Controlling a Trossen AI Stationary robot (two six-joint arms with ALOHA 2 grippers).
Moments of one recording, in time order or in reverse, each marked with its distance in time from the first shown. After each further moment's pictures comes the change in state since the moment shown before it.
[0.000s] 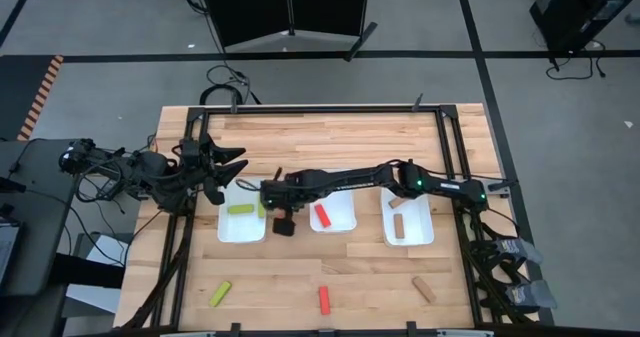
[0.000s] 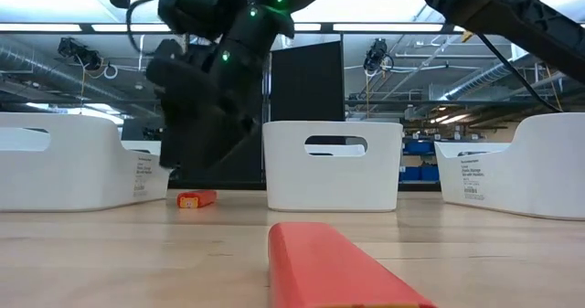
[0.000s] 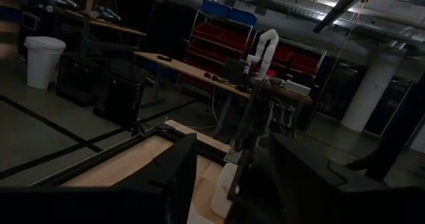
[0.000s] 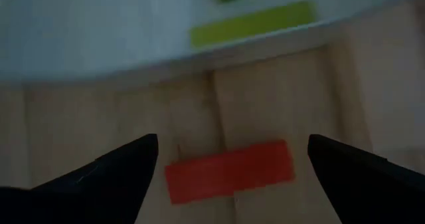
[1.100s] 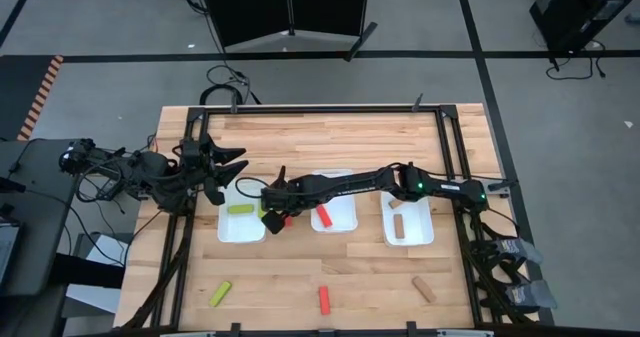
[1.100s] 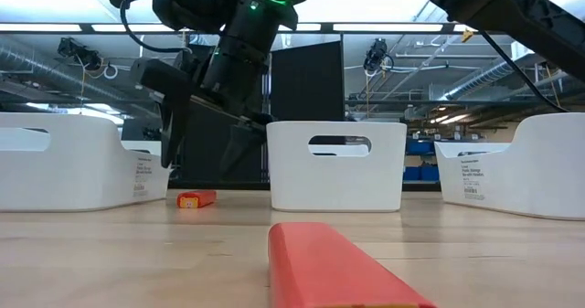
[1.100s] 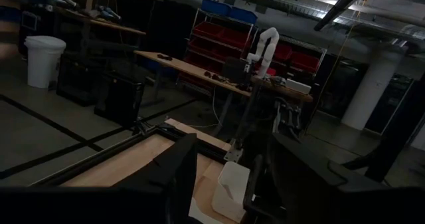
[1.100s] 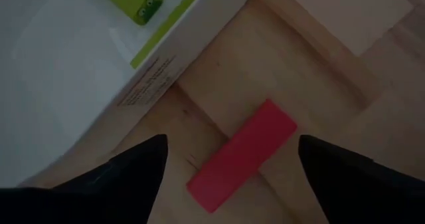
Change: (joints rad) left arm 0.000 0.000 0.000 -0.007 0.001 0.000; right arm 0.036 0.002 0.000 -0.044 0.104 0.591
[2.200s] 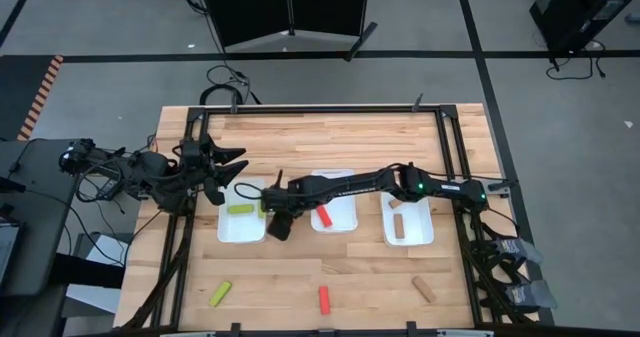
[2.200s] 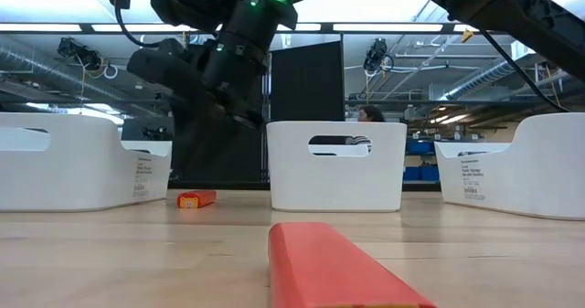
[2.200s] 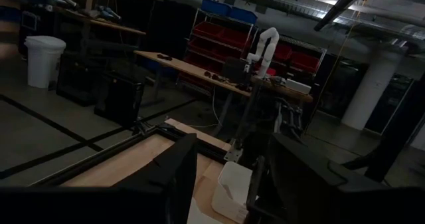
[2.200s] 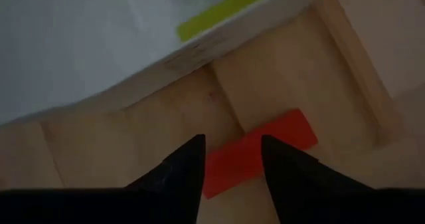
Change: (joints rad) left arm 0.000 0.000 0.000 0.000 0.000 0.000; right arm 0.011 0.000 0.000 0.020 -0.055 -0.348
